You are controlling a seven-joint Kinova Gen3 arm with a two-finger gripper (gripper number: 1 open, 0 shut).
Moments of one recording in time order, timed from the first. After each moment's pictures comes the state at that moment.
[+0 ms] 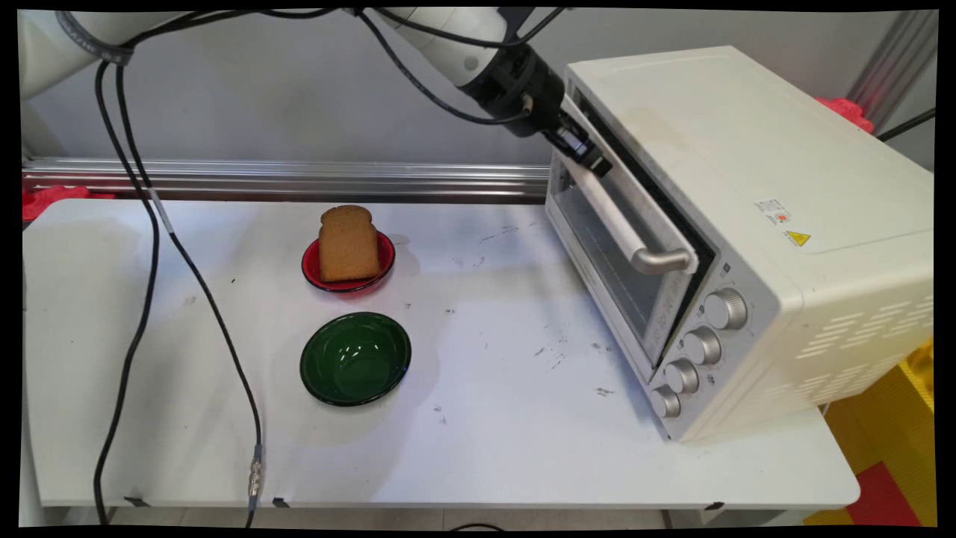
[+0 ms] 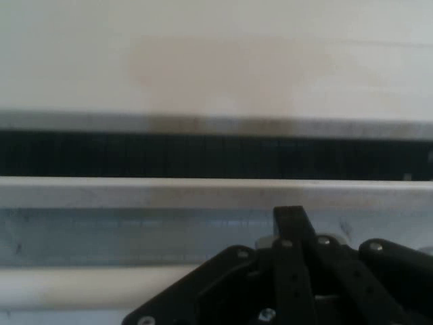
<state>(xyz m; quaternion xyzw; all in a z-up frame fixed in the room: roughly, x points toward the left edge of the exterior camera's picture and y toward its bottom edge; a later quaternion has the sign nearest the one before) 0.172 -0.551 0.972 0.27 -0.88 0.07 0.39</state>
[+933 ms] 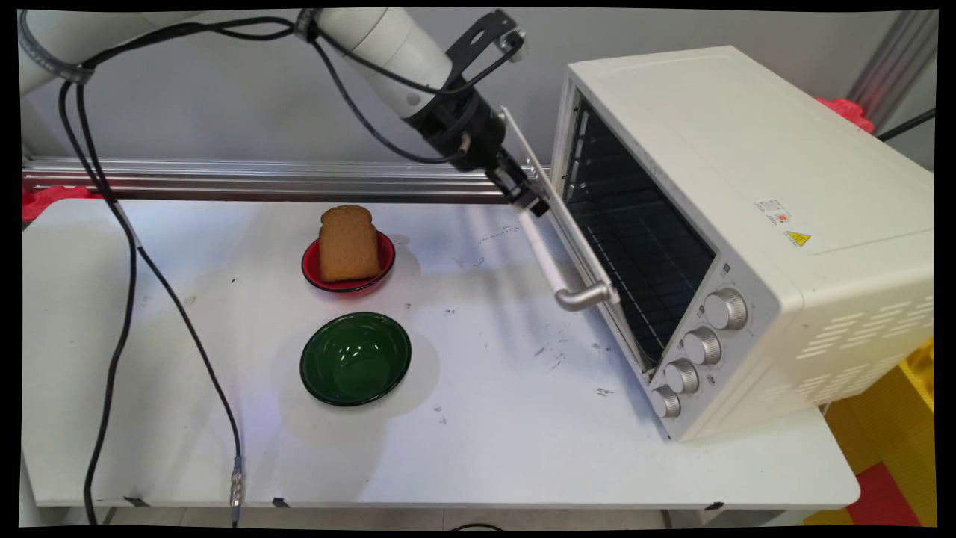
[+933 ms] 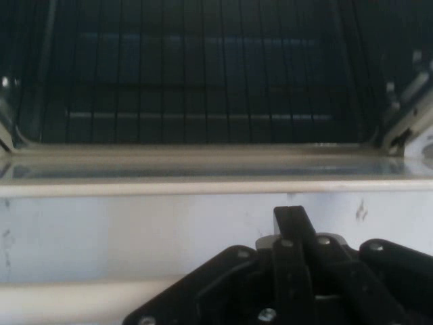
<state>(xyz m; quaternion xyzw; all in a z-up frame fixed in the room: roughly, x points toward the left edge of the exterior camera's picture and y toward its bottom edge) 0.217 -0.529 0.944 0.27 -0.90 0.05 0.34</state>
